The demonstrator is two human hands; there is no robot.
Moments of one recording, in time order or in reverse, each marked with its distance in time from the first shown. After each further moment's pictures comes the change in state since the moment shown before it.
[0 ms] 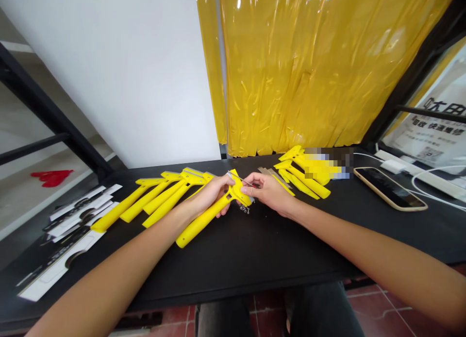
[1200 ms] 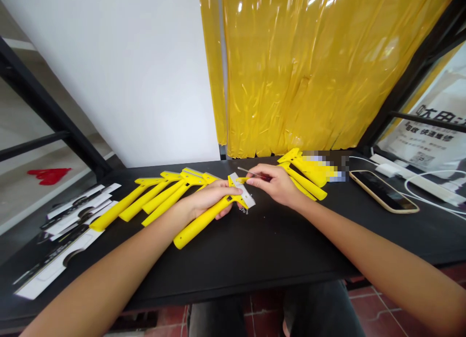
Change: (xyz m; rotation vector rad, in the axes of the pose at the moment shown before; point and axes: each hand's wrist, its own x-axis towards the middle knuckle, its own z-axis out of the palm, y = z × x) left_hand 0.000 -0.001 0.001 0.020 -0.095 0.042; right_hand 0.005 -0.011 -0.030 -0.495 0.029 -0.553
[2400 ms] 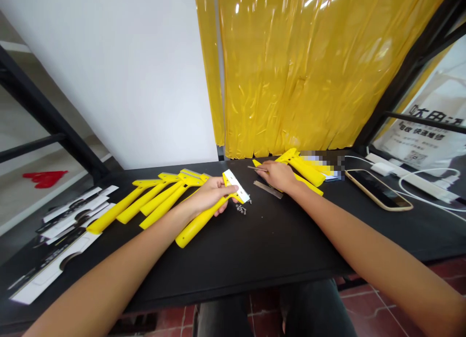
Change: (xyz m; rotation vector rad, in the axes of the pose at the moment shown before) left_hand -0.002 0.005 0.005 0.171 0.172 0.062; right_hand 0.012 0.066 -0.023 -0.787 -0.194 0.377
